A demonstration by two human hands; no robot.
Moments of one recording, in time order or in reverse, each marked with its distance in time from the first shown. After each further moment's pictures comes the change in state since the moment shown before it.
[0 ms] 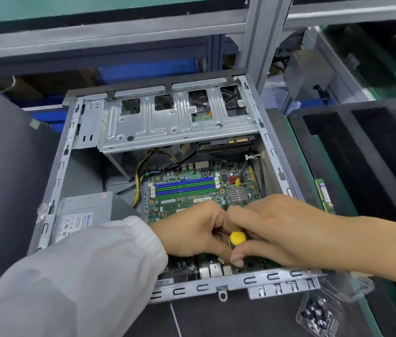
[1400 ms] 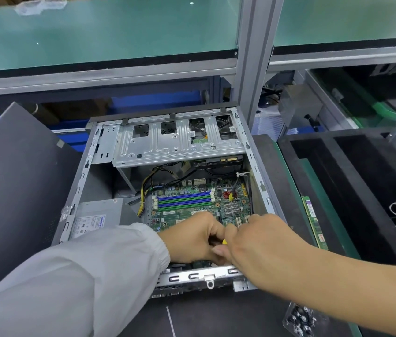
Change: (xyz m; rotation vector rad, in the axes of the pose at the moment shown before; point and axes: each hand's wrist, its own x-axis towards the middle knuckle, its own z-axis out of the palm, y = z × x) left_hand -0.007 0.001 0.018 0.233 0.163 0.009; right_hand -0.005 -0.041 0.017 -0.575 0.040 0.254
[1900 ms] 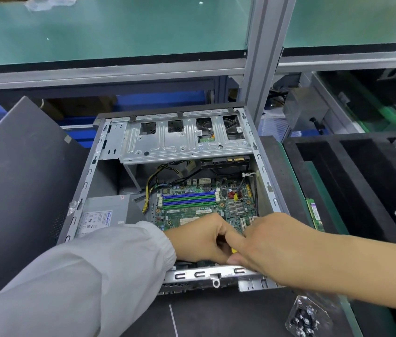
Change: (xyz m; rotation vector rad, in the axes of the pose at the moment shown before) left_hand 0.002 -0.002 0.001 -0.122 -0.070 -0.012; right_hand 0.001 0.018 0.012 0.086 -0.165 -0.257
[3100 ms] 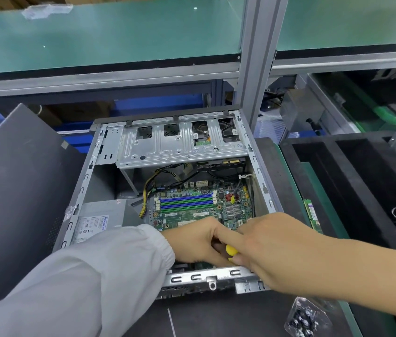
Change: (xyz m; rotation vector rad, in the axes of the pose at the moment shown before) left_hand 0.001 0.002 0.000 -0.102 -0.089 0.053; right_hand -0.012 -0.006 -0.027 0.167 0.017 0.104
